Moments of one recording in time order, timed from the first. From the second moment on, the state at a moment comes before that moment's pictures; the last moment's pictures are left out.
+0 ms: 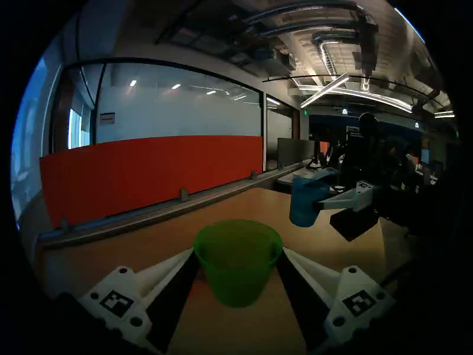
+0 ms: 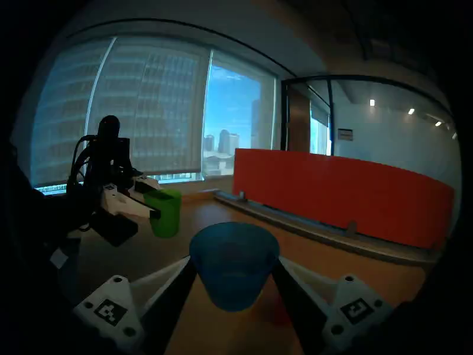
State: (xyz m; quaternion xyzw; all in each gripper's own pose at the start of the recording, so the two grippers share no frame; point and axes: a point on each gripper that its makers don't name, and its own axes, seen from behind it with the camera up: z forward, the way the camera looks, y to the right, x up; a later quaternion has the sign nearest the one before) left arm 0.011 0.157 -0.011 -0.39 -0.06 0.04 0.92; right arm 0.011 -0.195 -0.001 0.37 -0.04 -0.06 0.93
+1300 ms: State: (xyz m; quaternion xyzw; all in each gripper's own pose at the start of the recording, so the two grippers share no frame) left arm -0.006 0.181 -0.023 -0.41 -0.04 0.03 0.91; right arm 0.057 -0.207 -0.002 0.38 0.00 -0.12 0.92
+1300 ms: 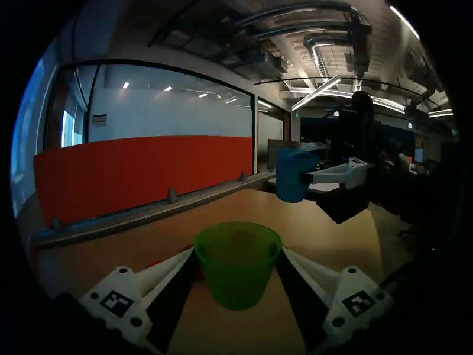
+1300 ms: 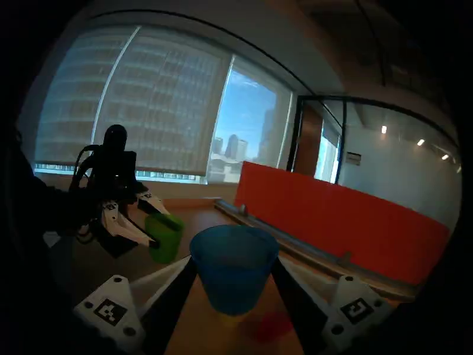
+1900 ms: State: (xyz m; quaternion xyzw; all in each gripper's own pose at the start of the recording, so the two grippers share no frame) left arm -0.007 0.201 -0.034 -0.43 -0.03 0.01 0.90; right arm 0.084 -0.229 0.003 0.38 0.04 -0.24 0.89
